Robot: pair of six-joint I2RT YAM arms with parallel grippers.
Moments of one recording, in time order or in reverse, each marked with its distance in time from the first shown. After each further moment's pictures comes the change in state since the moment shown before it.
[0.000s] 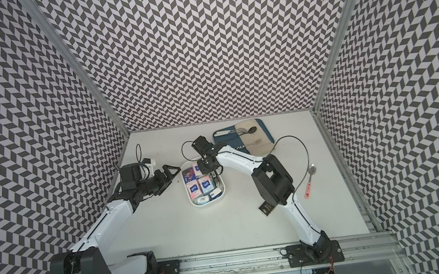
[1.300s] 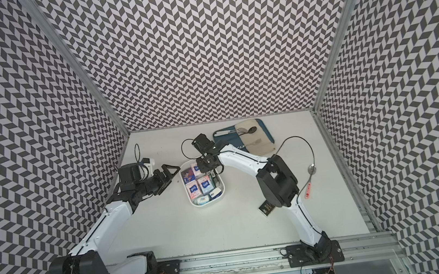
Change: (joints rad) left arm 0.000 -0.019 0.000 0.000 0.008 -0.019; right arm 0.001 -0.079 -0.058 0.036 -0.059 0.047
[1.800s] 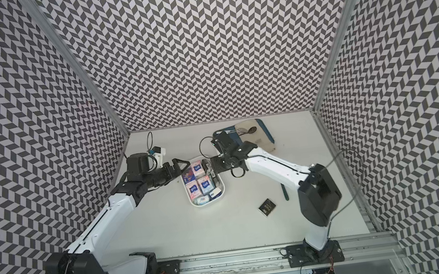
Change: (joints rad) left arm -0.194 0.041 0.160 -0.075 -0.068 0.129; right arm -0.069 -0.534 -0.497 0.076 -0.019 0.081
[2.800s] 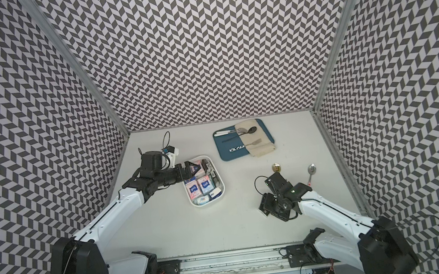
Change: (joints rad) left arm -0.105 0.066 0.021 -0.017 -0.076 0.078; right arm -0.179 -0.579 -0.865 -0.059 -0.168 0.562
